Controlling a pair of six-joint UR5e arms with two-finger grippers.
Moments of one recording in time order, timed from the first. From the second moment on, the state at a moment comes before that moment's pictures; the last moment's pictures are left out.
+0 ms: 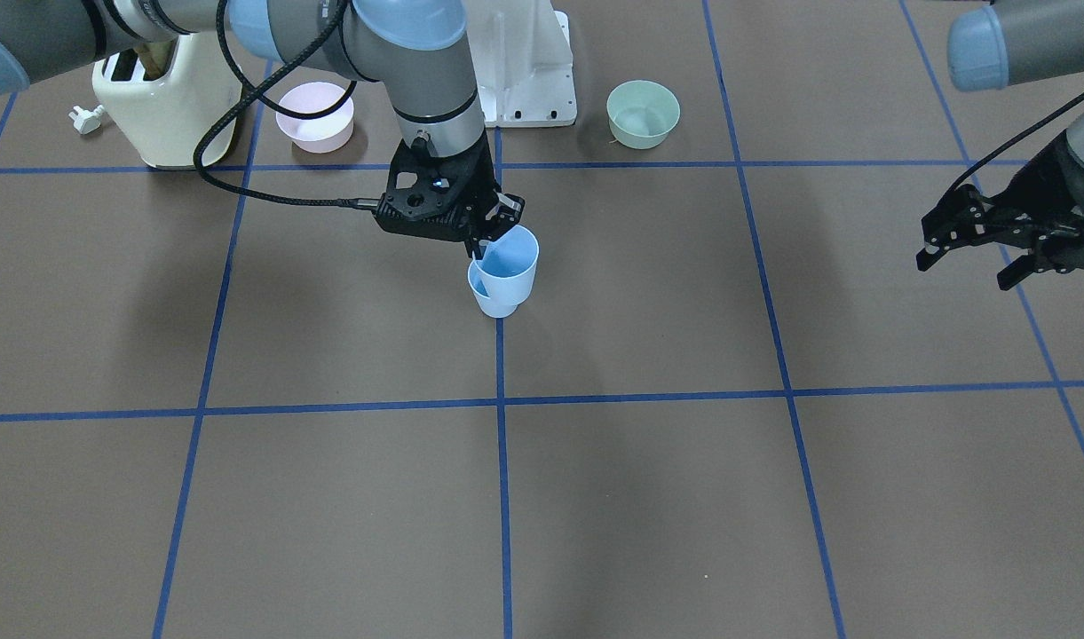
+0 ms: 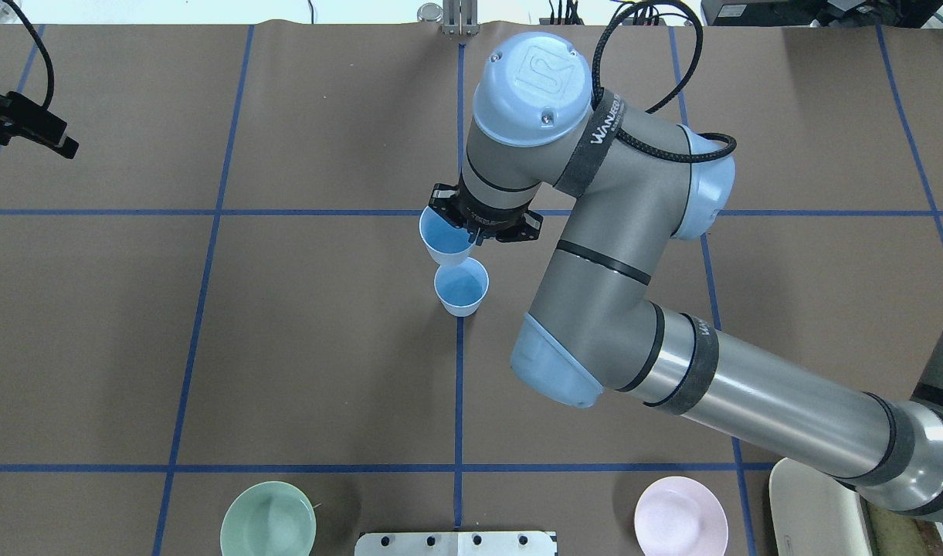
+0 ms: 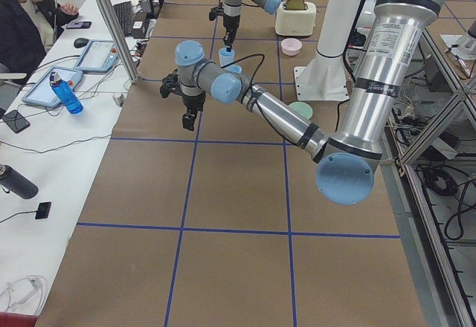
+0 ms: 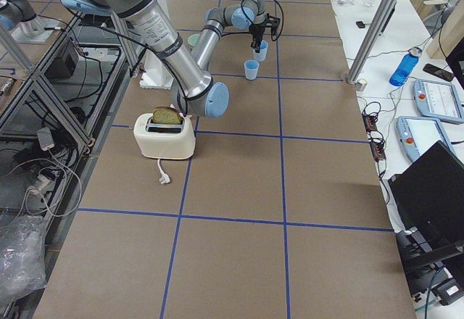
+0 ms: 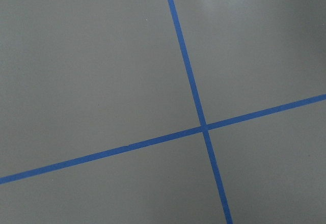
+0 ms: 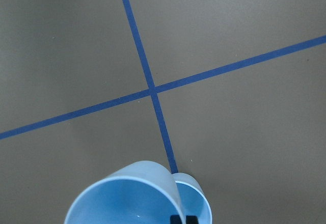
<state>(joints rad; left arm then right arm) -1.21 -1.82 -1.88 -1.55 -2.32 -0.38 0.59 -0.74 1.71 -1.71 1.91 1.46</state>
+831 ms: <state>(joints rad) -1.21 -1.82 -1.88 -1.55 -2.32 -0.38 0.56 -0.78 1.73 -1.70 1.88 1.47</state>
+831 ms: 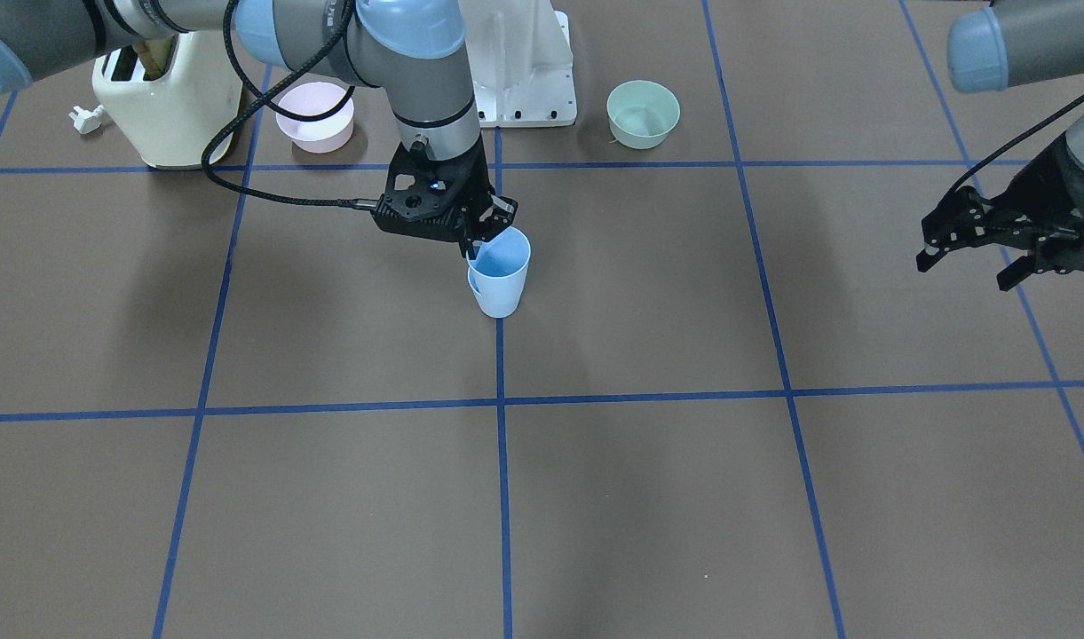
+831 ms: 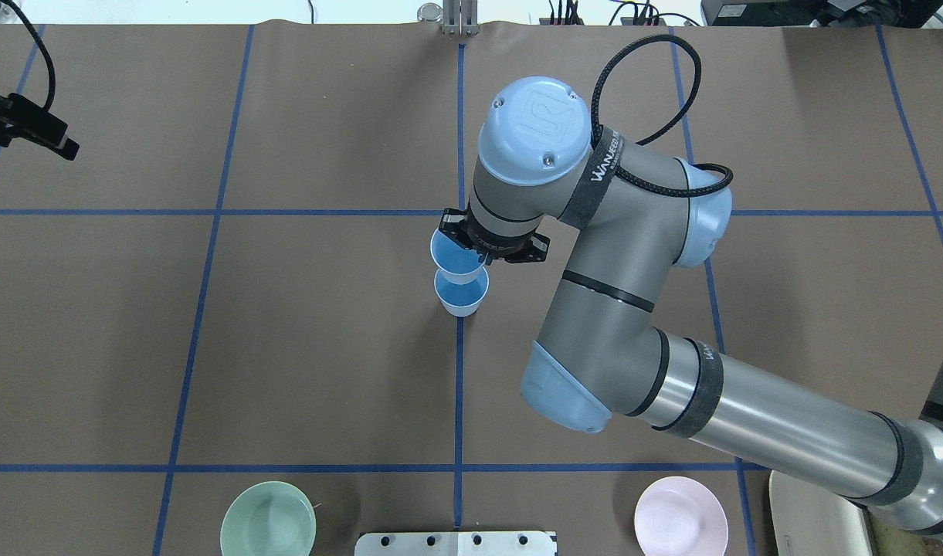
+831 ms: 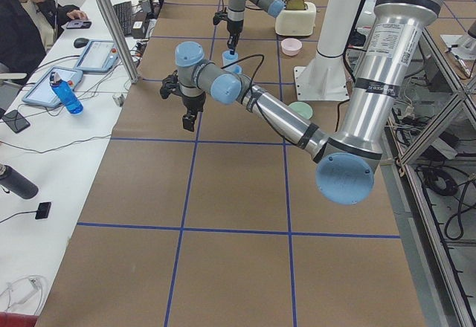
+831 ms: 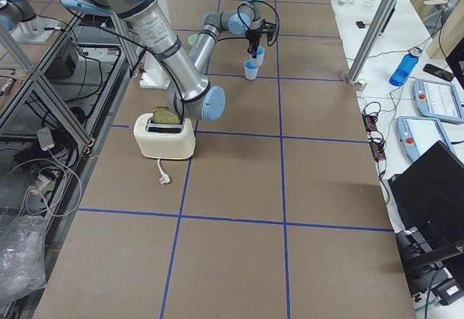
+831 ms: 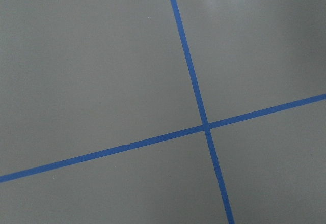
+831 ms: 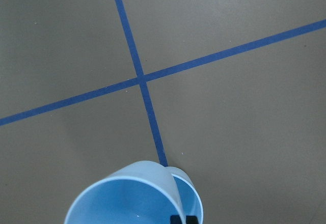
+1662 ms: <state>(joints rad) -1.21 -1.83 -1.87 -1.55 -2.32 -0.38 0.55 -0.79 1.75 -1.70 1.86 1.49</state>
